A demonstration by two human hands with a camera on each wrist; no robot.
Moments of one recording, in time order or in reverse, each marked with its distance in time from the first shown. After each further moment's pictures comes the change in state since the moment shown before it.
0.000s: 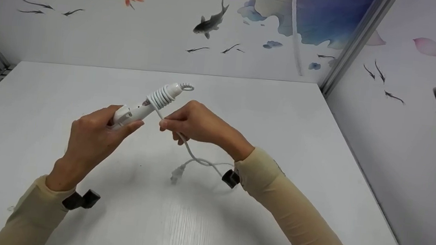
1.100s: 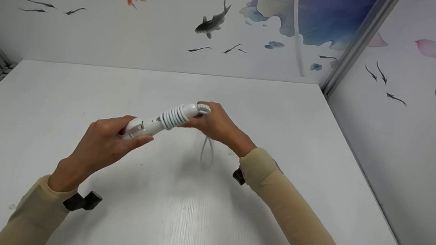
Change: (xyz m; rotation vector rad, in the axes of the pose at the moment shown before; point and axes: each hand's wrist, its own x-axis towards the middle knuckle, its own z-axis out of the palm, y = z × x) left_hand -0.004 0.006 -0.001 -0.177 -0.179 0.125; right_hand 0.022 0.068 0.004 -0.026 0.255 -0.121
